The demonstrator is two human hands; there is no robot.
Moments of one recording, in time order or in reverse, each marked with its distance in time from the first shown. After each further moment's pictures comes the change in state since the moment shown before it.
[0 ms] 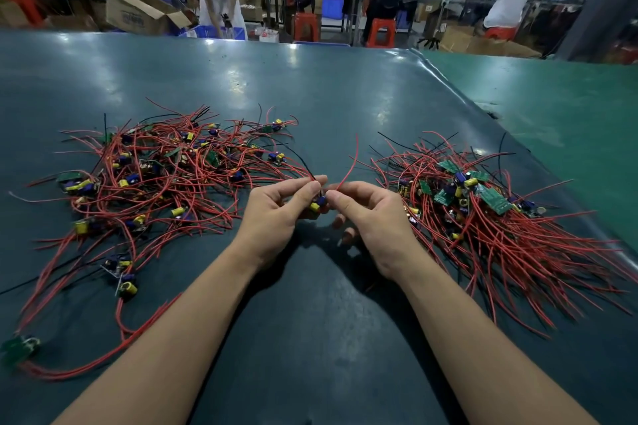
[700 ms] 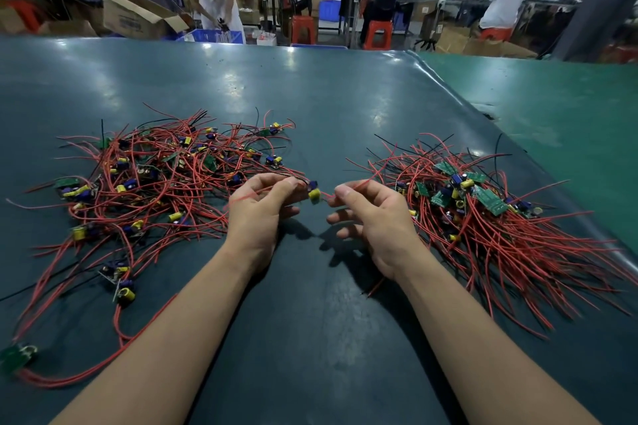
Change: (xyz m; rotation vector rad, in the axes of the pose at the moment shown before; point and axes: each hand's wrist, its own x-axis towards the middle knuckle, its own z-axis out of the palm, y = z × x) left_hand 0.009 0.002 -0.004 -0.194 0.261 -0.094; right_hand 0.002 -0.008 -0.001 0.174 0.070 0.085
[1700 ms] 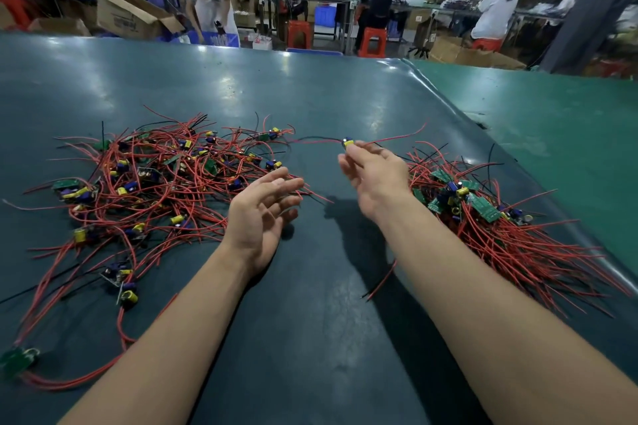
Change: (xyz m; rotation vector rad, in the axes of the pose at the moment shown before) left_hand 0.005 0.009 -0.008 -0.238 -0.130 -0.200; right_hand 0.063 -0.033 0.022 0.343 0.323 0.018
